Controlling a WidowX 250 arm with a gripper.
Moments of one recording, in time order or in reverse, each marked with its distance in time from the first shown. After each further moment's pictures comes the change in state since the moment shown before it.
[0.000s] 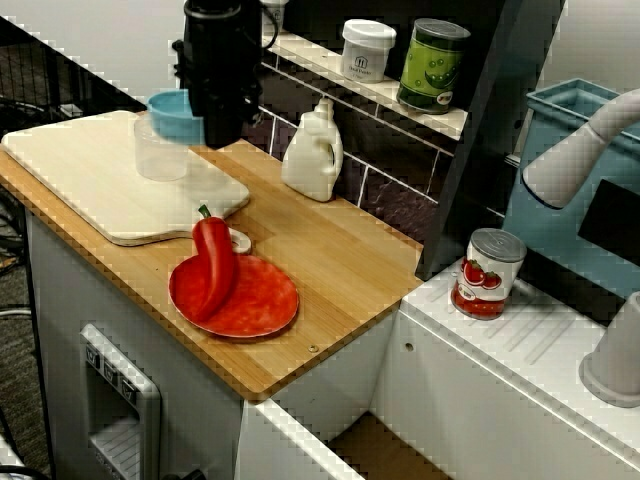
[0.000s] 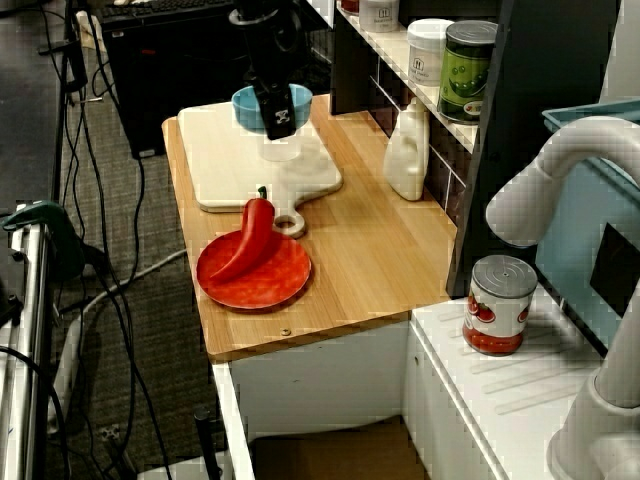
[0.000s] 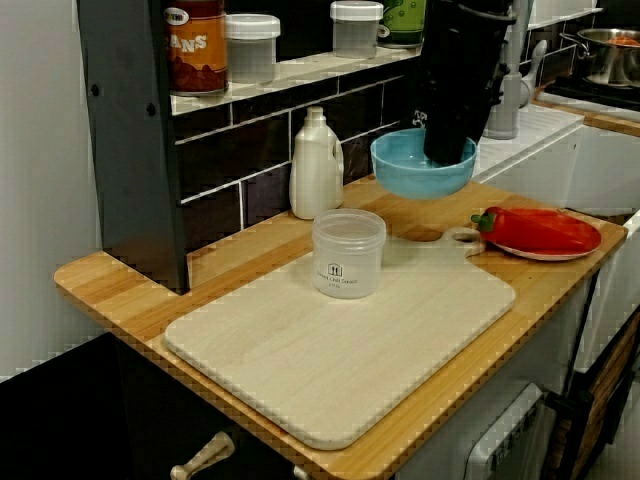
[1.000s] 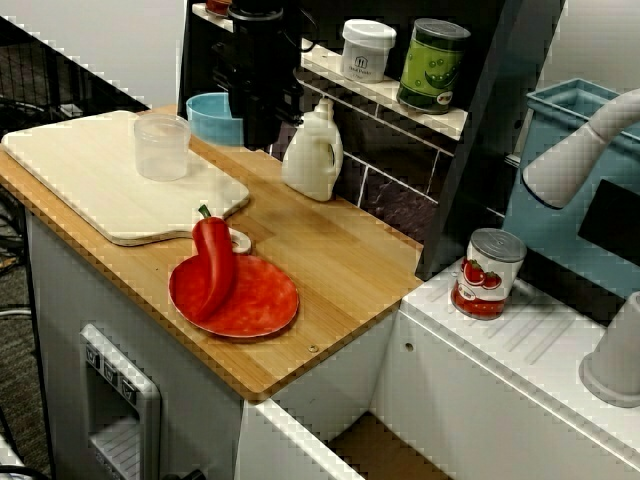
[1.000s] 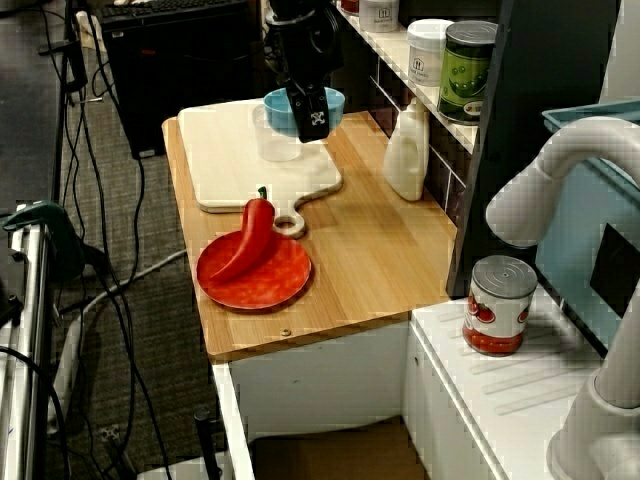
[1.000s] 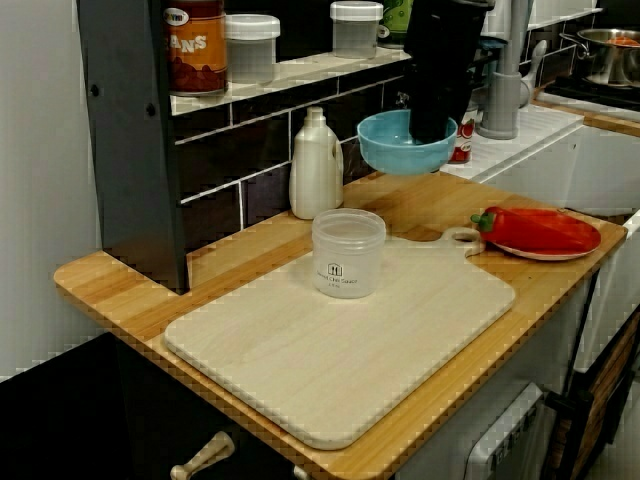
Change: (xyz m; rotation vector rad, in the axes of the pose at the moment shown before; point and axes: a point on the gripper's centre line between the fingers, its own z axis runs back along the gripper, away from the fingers) arm 0.028 -0.017 0.002 -0.018 -0.010 -0.013
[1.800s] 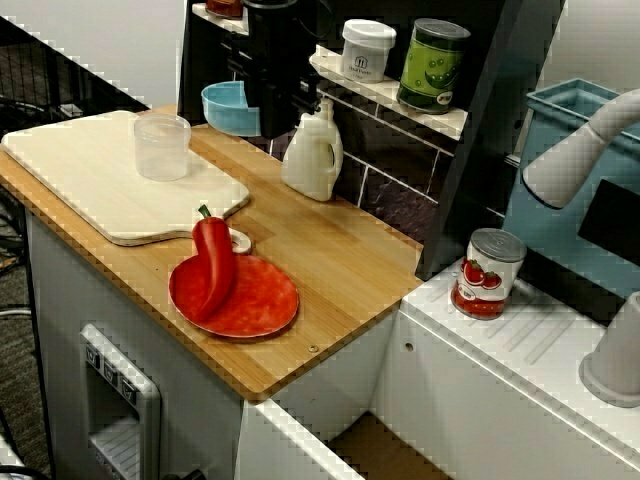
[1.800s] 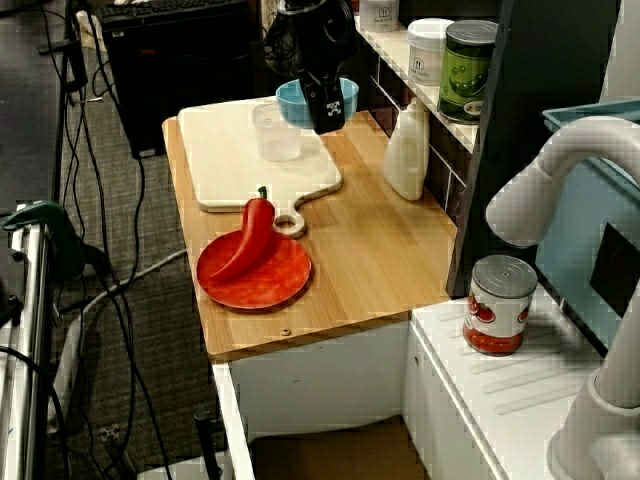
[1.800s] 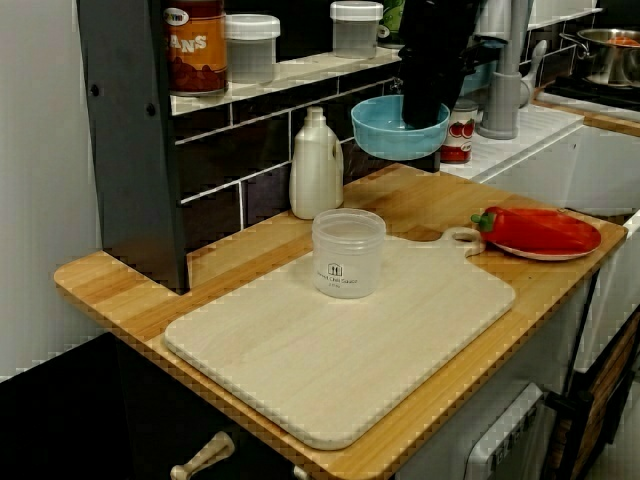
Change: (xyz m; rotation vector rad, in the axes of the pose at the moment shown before) arm 0.014 -0.005 0.005 0.003 -0.030 0.011
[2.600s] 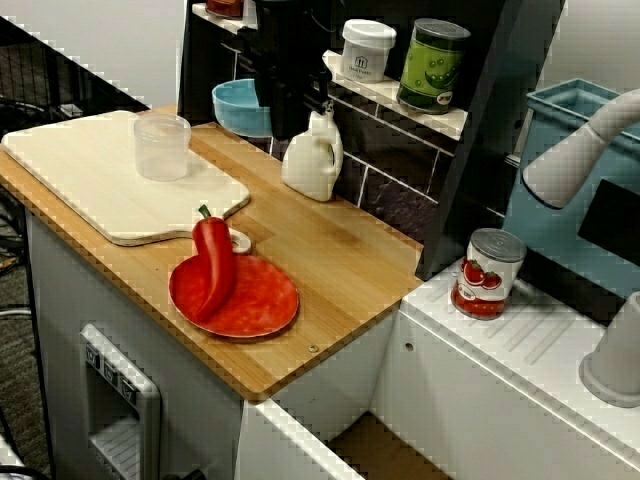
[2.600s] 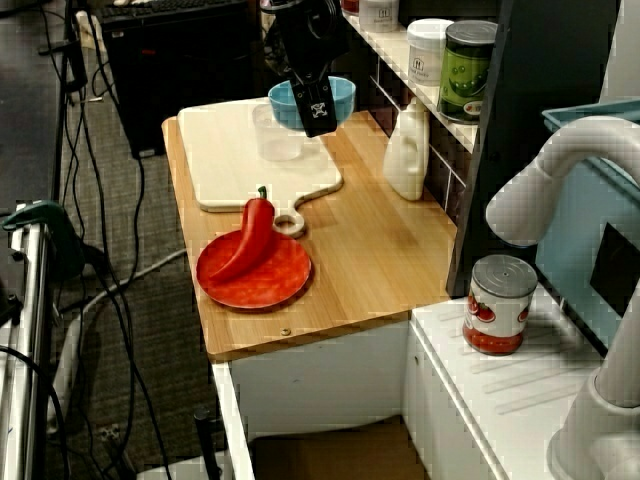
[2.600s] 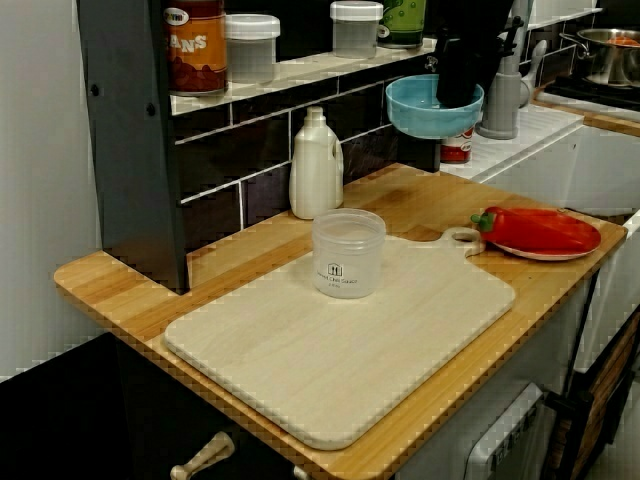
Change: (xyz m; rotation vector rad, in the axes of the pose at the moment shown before) arm -0.009 -0.027 0.015 -0.027 -0.026 -0.069
